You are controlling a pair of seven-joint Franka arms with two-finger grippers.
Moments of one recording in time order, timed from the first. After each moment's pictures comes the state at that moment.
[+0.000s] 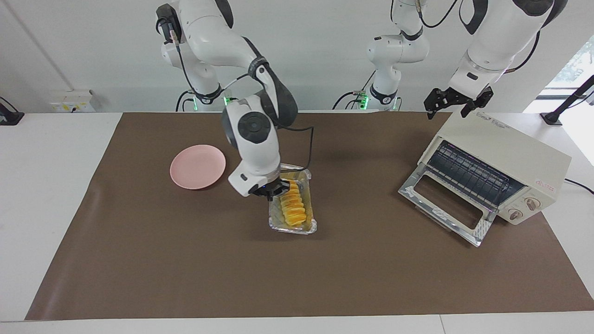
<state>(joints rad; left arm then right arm) -0.06 -0.06 -0.09 -1.63 0.05 1.43 -0.07 0.28 0.53 -0.02 -1.35 0.07 1.84 0.31</state>
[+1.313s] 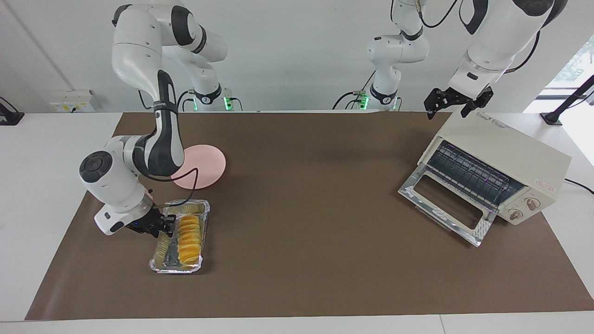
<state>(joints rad) -0.06 -0.06 -0.09 -1.63 0.05 1.43 -0.07 -0.04 0.55 -0.02 -1.54 0.04 2.10 -0.11</state>
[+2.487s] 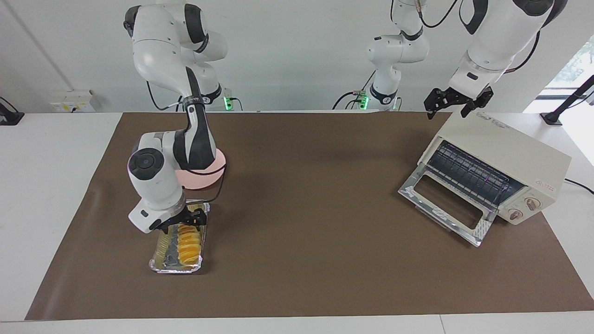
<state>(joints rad) -0.06 -0.06 -0.09 -1.63 0.05 1.43 -0.07 0.08 0.57 -0.02 -1.52 -0.09 2.11 0.02</state>
